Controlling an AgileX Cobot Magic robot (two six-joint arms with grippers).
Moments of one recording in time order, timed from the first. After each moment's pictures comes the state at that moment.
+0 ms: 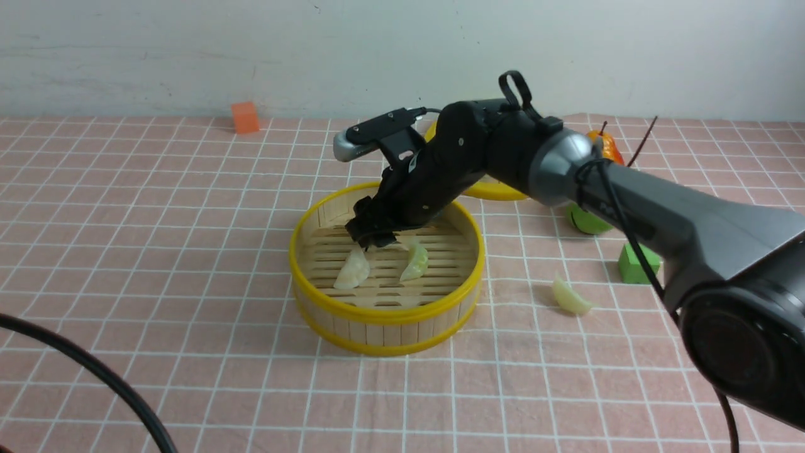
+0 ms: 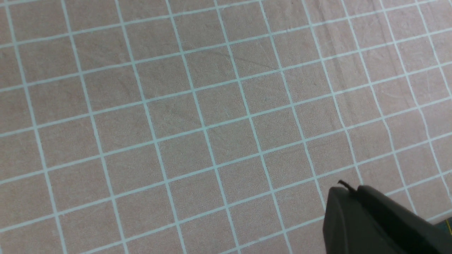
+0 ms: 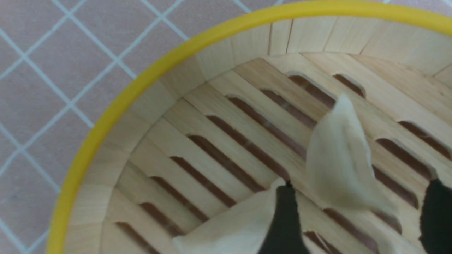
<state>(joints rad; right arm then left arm) 0.53 2.37 -2.17 0.28 0.79 -0.23 -0.45 0.67 -0.77 -0.10 1.11 -0.18</state>
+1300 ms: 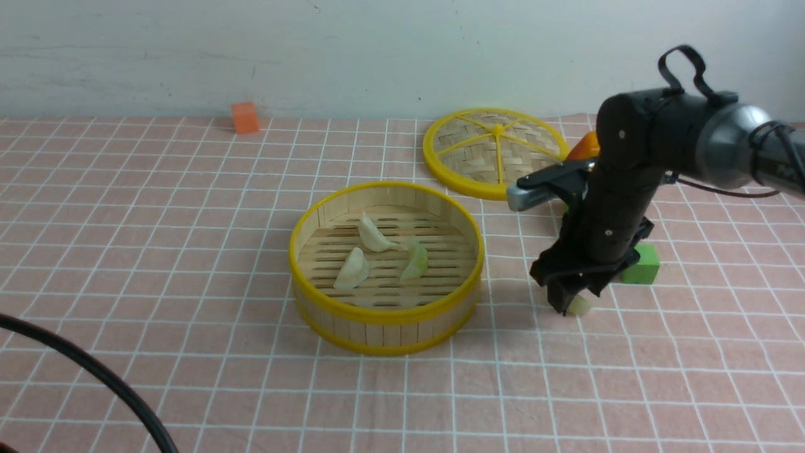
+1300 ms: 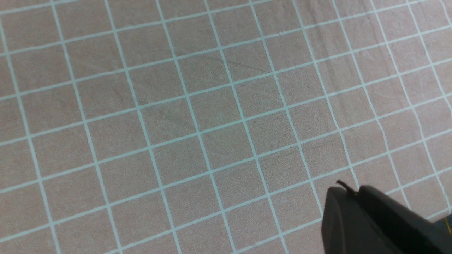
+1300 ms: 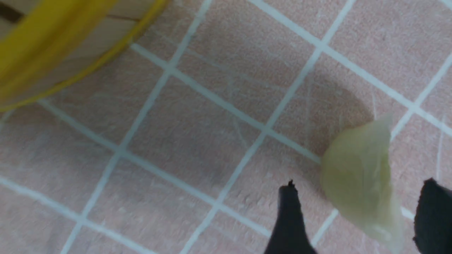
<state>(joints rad) 0.27 2.16 -1.71 0.06 1.03 -0.18 -0.45 0.67 -0.77 -0.11 1.10 -0.16</state>
